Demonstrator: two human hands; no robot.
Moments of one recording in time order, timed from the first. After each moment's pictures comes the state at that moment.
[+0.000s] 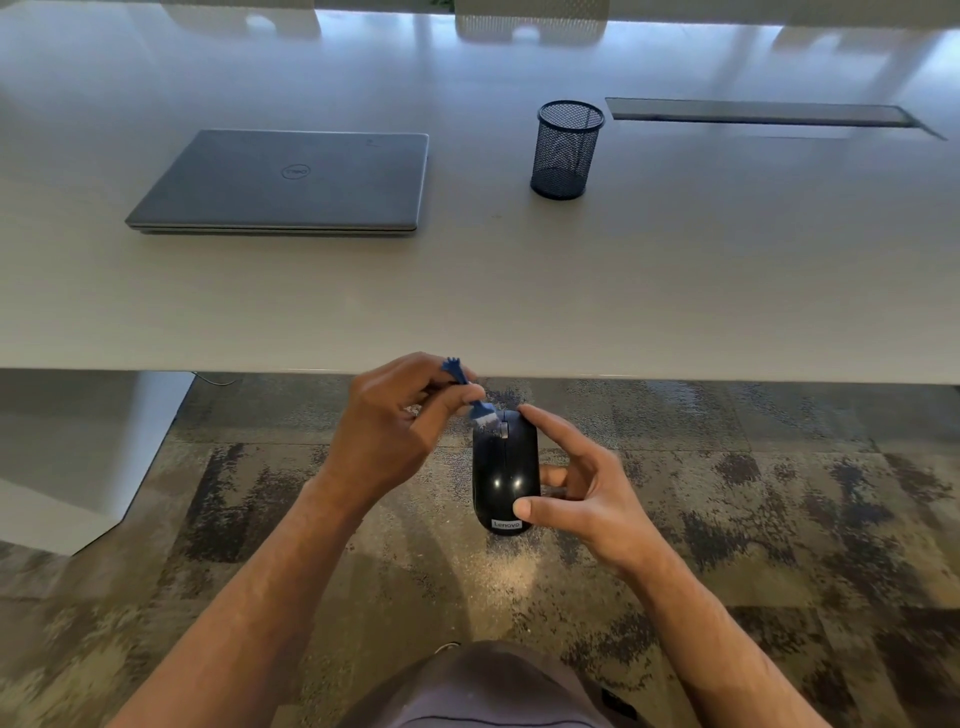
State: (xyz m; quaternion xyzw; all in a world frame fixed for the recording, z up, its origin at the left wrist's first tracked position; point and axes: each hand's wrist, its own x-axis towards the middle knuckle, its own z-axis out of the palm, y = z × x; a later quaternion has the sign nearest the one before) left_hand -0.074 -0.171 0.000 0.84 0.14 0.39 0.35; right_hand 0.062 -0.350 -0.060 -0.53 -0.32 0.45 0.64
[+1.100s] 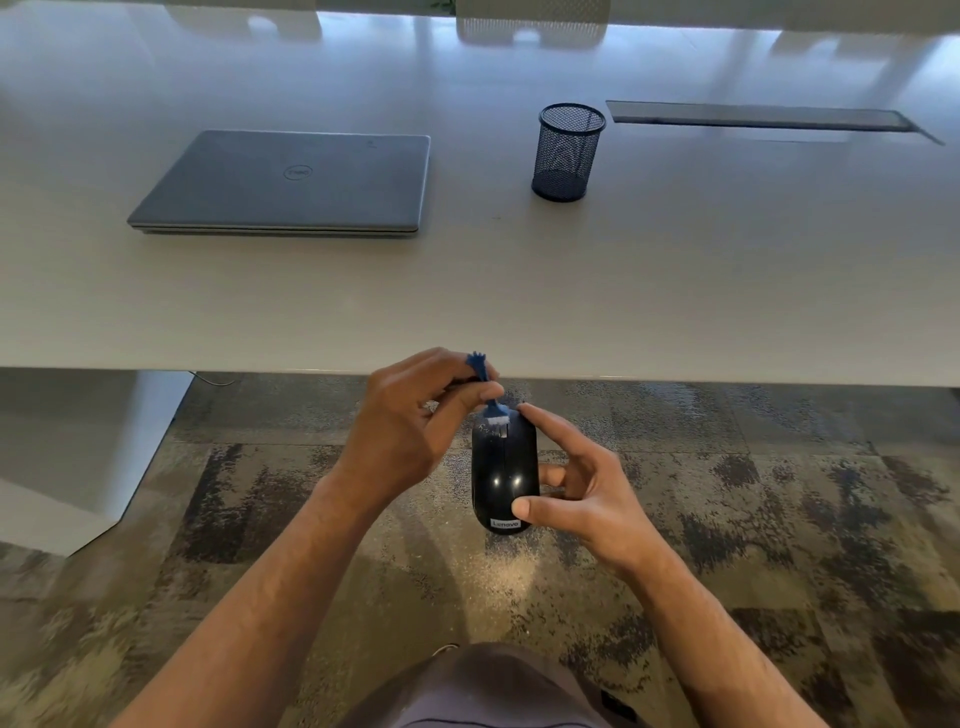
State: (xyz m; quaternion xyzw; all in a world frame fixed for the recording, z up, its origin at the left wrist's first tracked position) left_hand -0.067 -0.173 0.002 0.85 0.09 0.38 0.35; right_hand 0.061 -0.348 -0.061 -0.52 -0.33 0.45 0.65
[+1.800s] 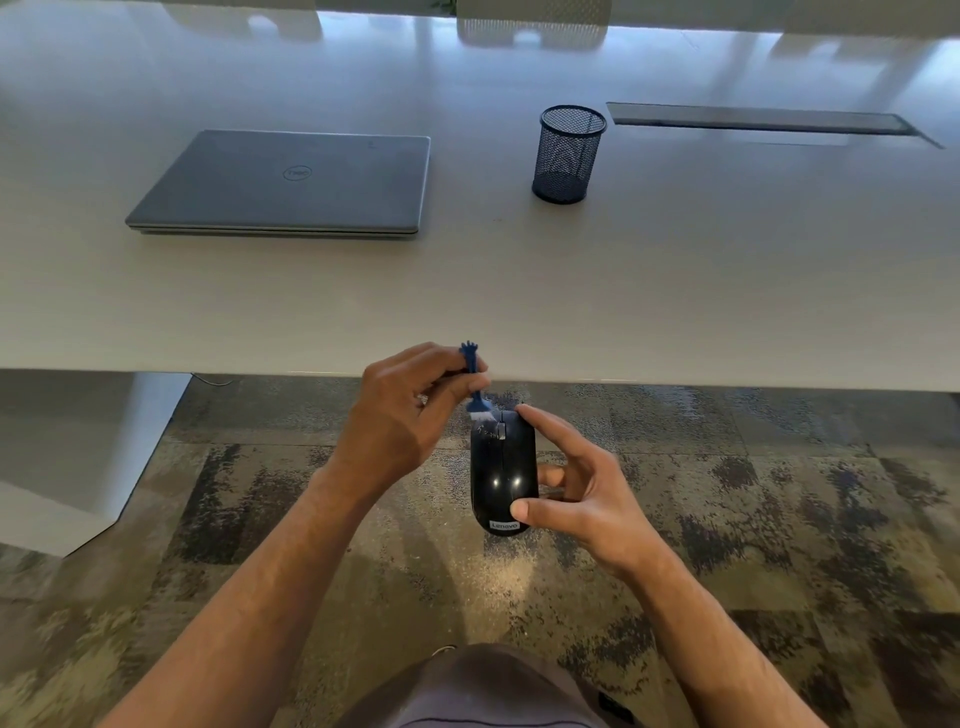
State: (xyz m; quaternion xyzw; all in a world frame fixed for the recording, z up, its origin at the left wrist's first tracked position) left_hand -0.064 -0.164 0.003 0.84 0.14 0.35 0.38; right_hand 0.064 -0.345 -0.062 -0.53 -0.34 0.44 0.64
